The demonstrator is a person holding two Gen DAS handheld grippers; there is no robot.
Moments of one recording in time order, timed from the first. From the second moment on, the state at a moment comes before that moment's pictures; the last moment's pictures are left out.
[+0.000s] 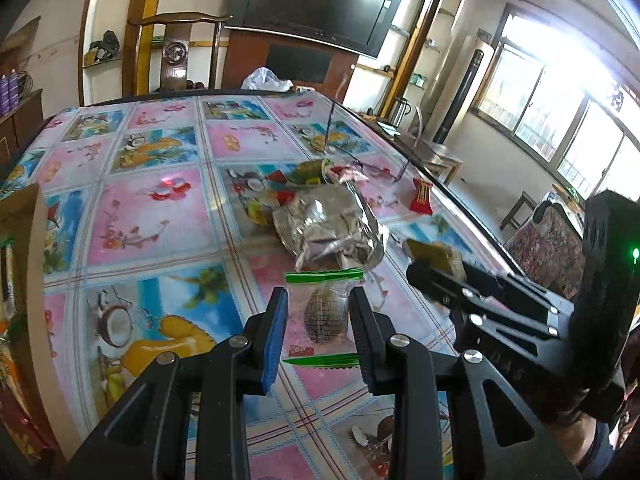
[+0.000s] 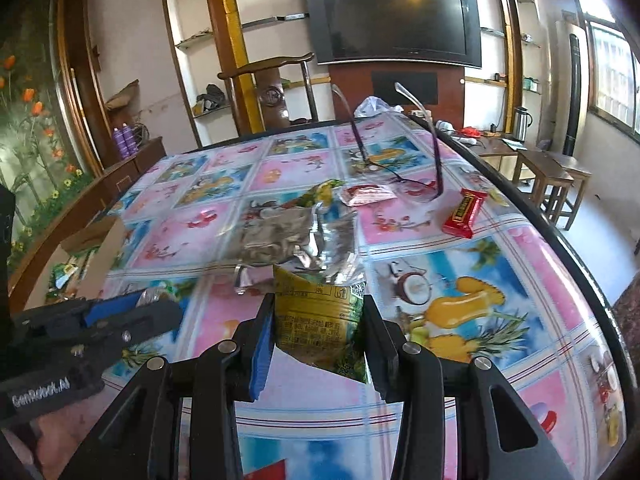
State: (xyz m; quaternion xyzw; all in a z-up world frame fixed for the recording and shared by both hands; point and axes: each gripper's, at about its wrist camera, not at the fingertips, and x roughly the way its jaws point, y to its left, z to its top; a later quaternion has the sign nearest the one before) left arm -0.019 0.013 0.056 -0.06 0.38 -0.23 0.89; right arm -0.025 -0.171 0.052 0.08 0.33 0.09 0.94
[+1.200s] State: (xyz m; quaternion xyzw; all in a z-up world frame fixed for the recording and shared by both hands) left arm -0.011 0.052 0.064 -0.11 0.38 -0.21 0.89; right arm -0.043 -0.141 0.053 0.08 0.34 0.13 0.93
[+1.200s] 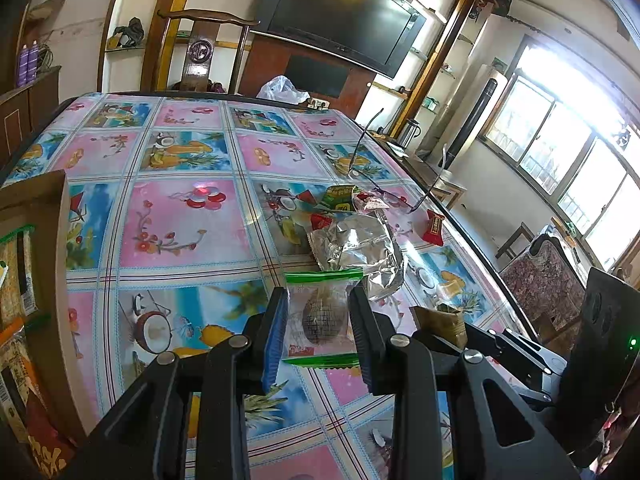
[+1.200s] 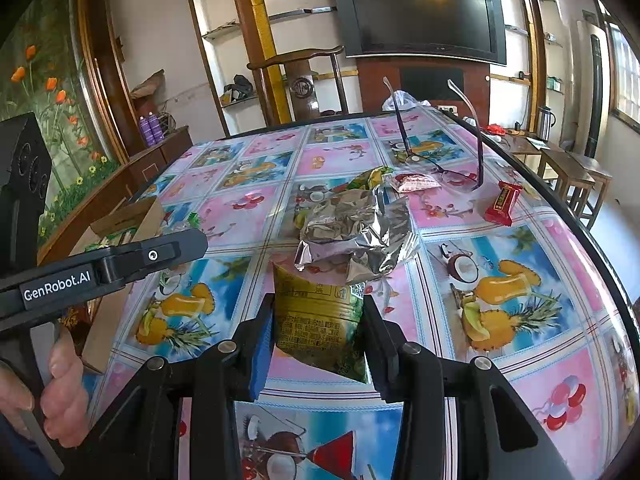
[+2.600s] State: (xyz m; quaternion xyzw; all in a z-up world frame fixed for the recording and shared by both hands) left arm -0.014 0.064 0.078 -0.12 0.36 -0.22 0.90; right arm -0.039 -0.141 0.050 0.08 0.34 0.13 0.93
